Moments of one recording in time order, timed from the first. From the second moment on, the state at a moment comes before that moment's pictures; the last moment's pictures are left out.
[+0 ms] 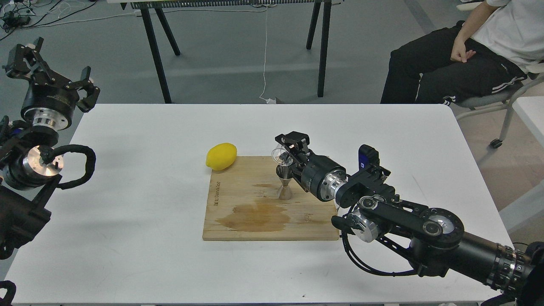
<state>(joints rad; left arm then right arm) -0.68 0.40 -0.93 -0.76 0.03 -0.14 -0.35 0.54 -0.23 0.49 1.42 -0.73 -0.37 -0.09</state>
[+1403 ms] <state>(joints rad) -0.68 0.41 -0.93 -0.76 0.02 -0.14 -0.35 0.57 -0.26 0.41 1.36 -1.08 -0.37 -0.06</state>
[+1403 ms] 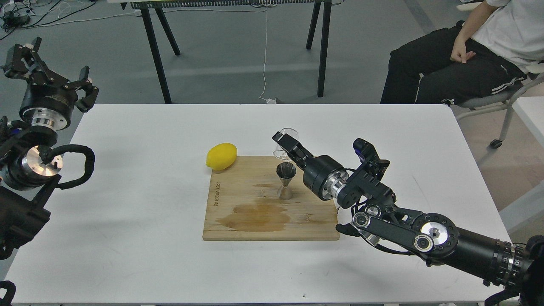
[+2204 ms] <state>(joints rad) -0.68 0.41 -0.93 -0.76 0.02 -0.14 -0.35 0.56 -0.31 0.46 1.37 -1.12 -0.40 0.00</state>
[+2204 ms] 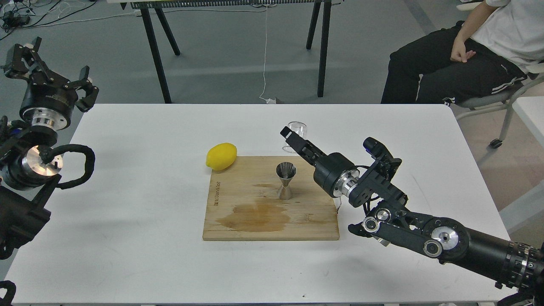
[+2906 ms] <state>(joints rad) -0.68 0.42 -0.93 -0.76 0.02 -0.15 -0.34 0.36 -0.40 0.99 1.26 -0.07 -0.21 -0.09</state>
